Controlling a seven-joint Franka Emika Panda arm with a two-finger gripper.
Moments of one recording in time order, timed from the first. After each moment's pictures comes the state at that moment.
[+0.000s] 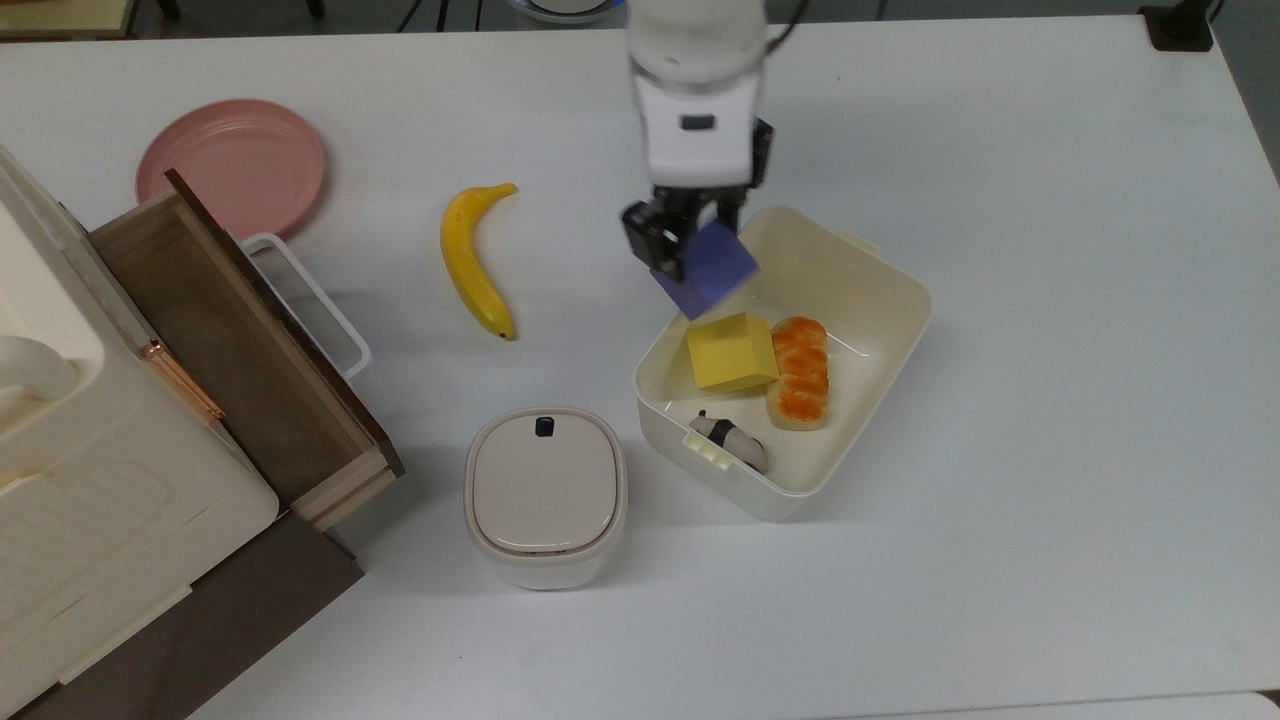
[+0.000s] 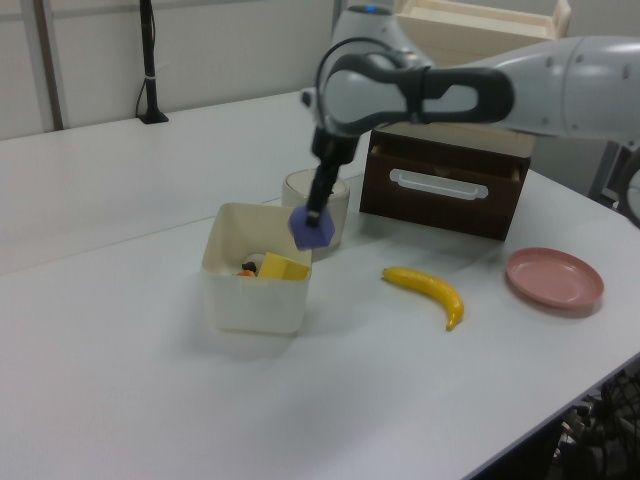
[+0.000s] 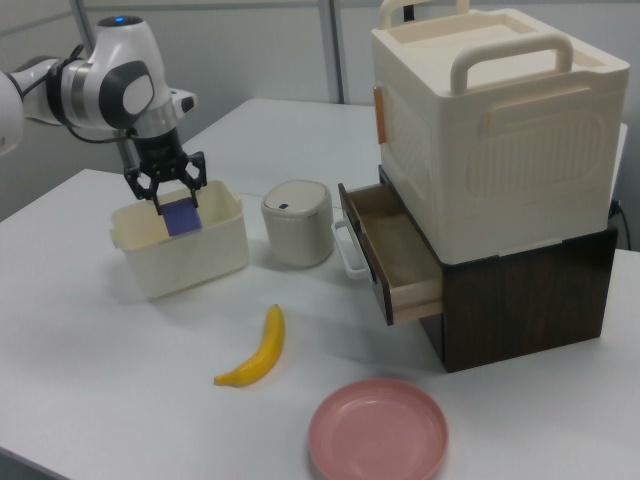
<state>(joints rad) 0.16 0.30 0.07 -1.57 0.03 1.98 -0.55</state>
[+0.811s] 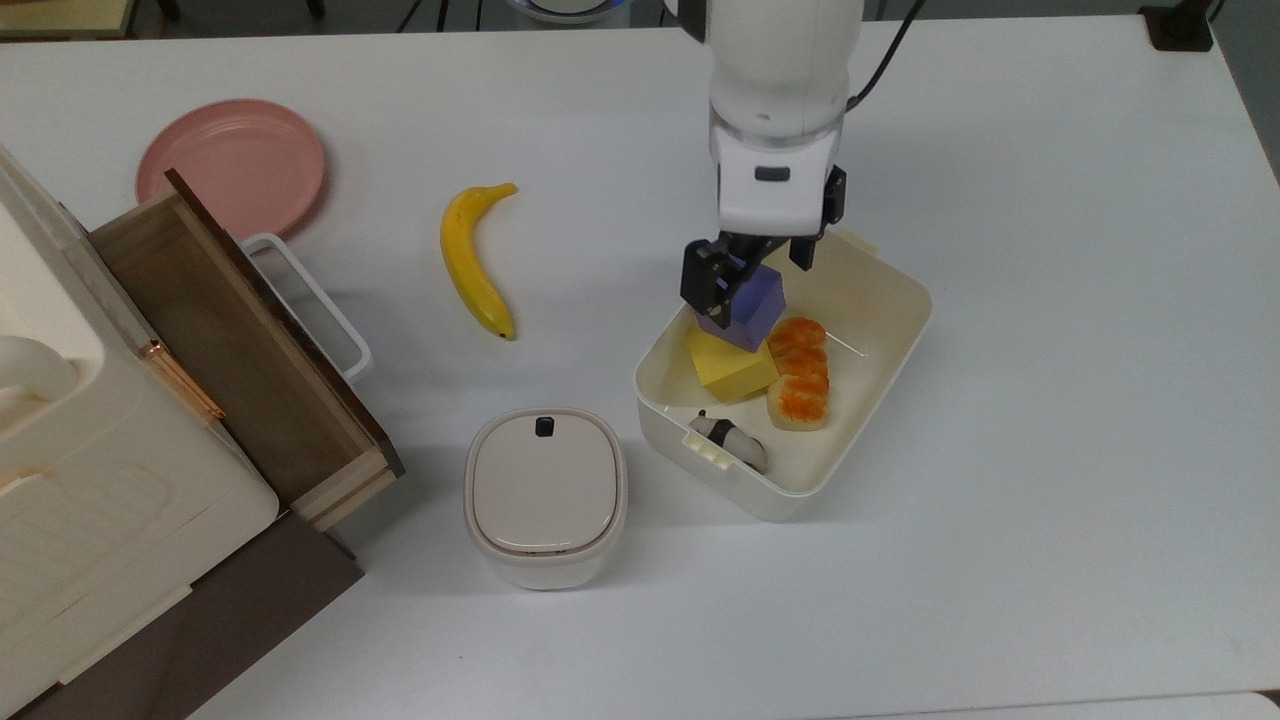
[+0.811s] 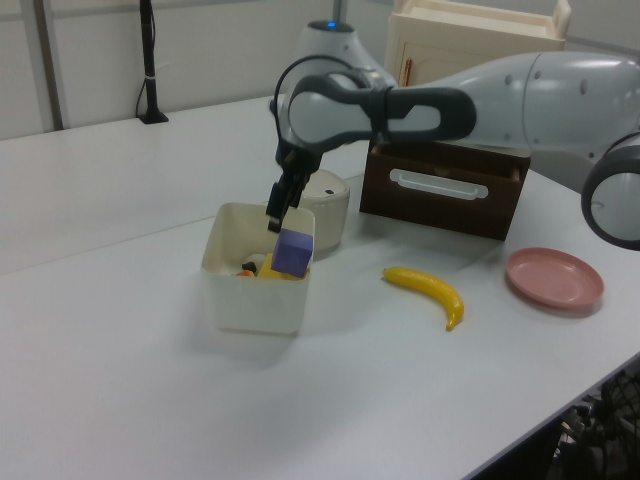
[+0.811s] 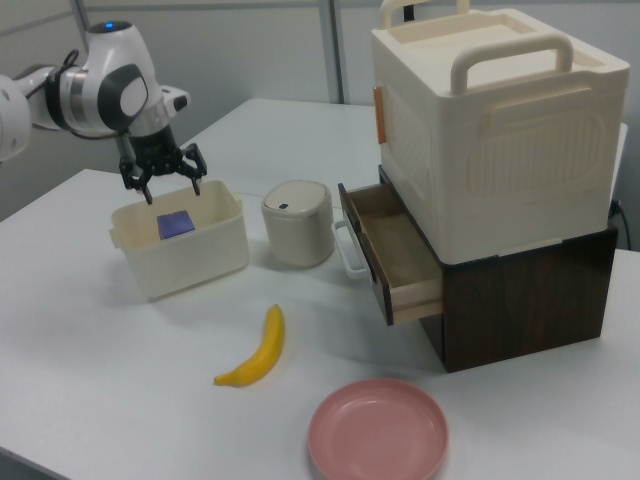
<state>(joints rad) 0.22 0.39 0.06 -1.47 0.01 2.03 -0.40</state>
